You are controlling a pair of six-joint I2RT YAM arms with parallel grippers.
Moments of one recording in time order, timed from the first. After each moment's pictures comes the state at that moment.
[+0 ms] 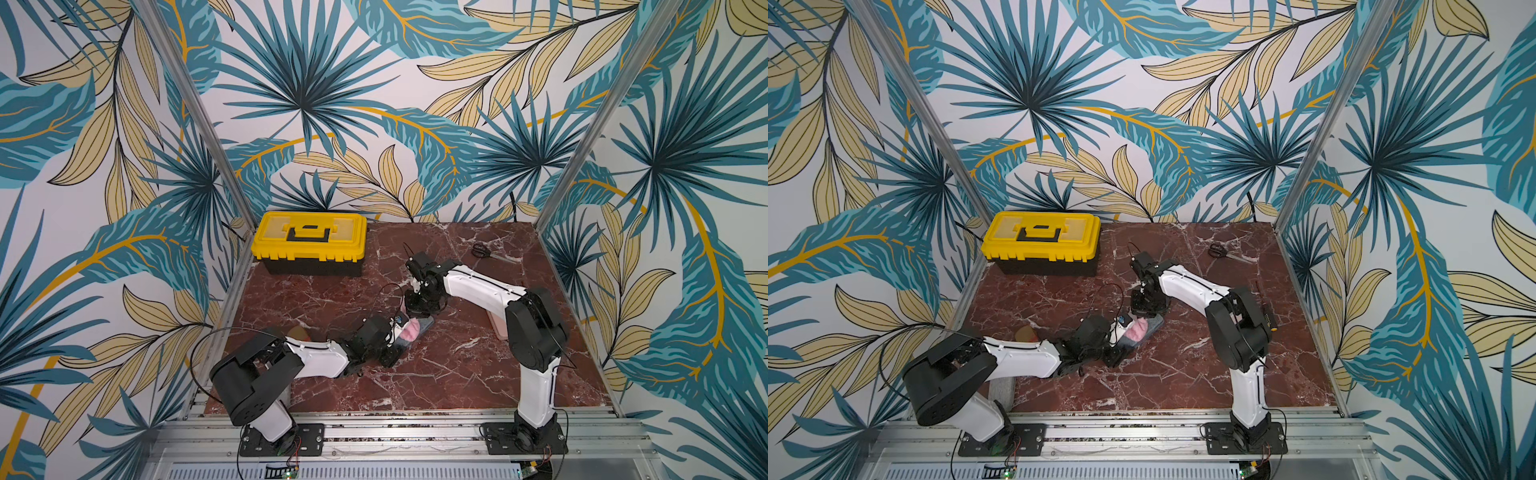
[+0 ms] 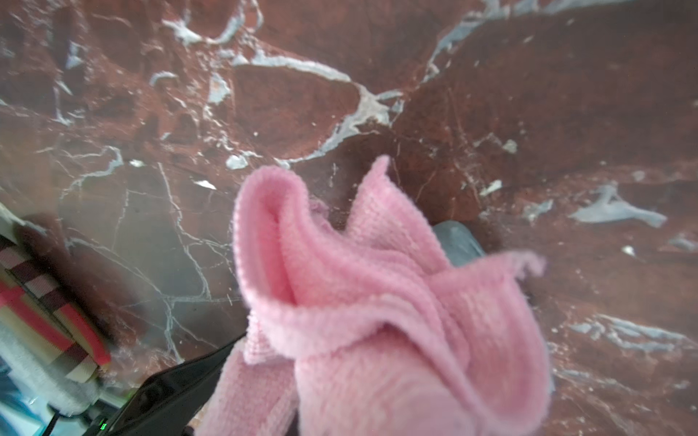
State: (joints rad) left arm -0.85 1.60 0.56 0.29 0.02 -0.02; right arm 0.56 2.01 1.54 -0.89 -0.18 0.59
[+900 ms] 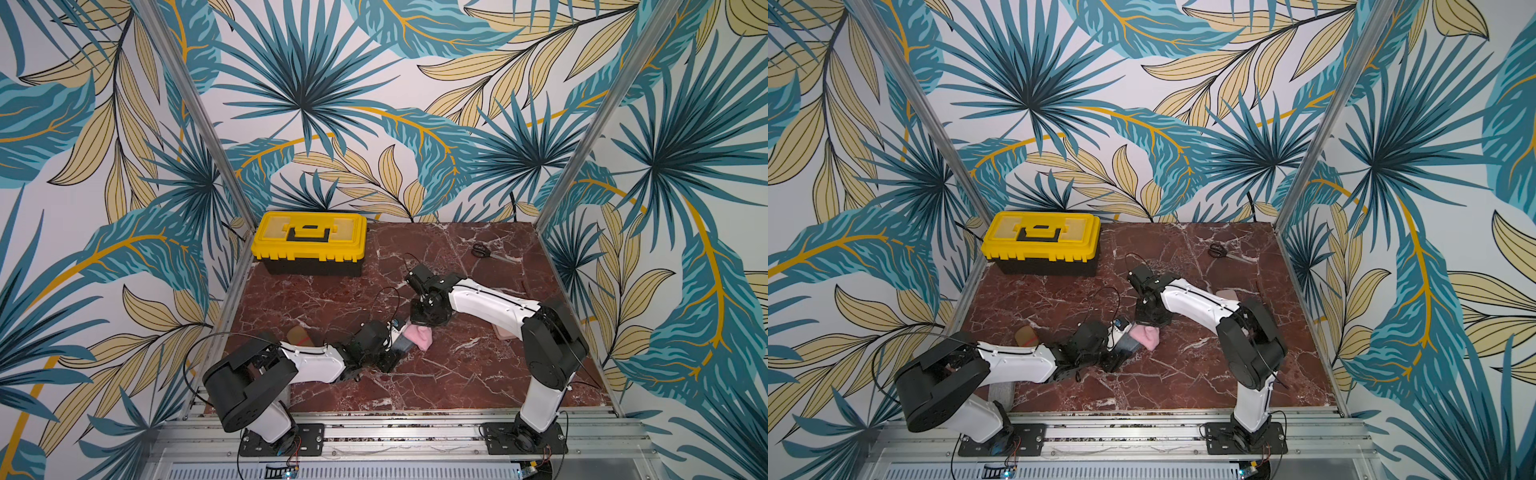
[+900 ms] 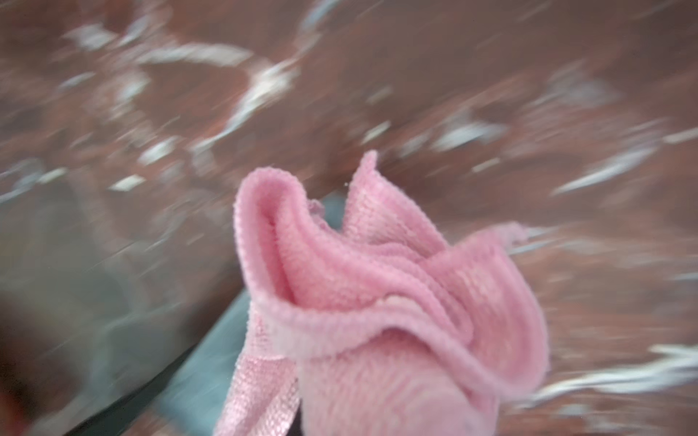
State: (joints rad) left arm -0.86 1.56 0.53 0.28 0.02 -0.11; right arm 0.69 1.83 1.32 -0.79 -0.02 0.80
